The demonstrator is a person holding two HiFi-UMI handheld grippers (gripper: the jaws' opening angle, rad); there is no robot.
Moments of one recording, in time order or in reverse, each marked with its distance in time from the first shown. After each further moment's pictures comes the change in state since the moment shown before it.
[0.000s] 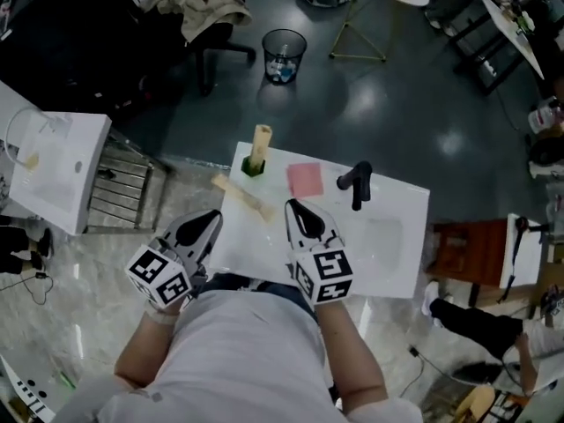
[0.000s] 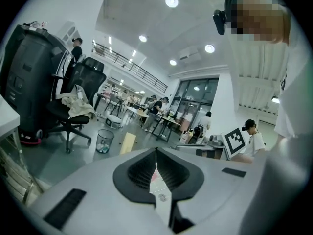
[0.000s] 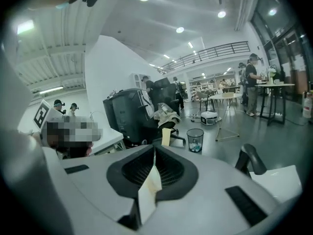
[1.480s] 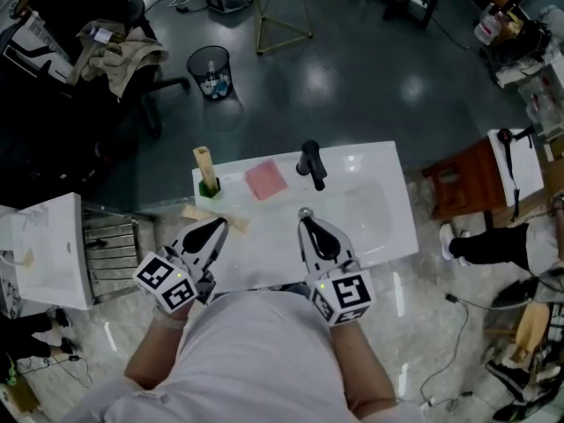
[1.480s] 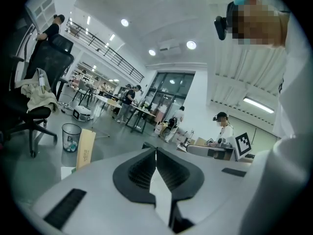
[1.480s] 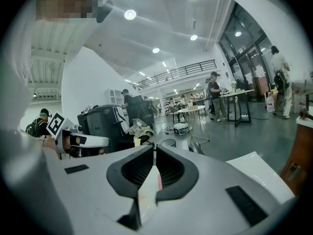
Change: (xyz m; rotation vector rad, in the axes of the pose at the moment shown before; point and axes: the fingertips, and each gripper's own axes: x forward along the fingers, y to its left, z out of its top) left arm 0.082 -0.061 -0.009 0.074 0.128 -0.344; right arm -0.114 -0.059 -0.014 0.125 -0.210 -0.306
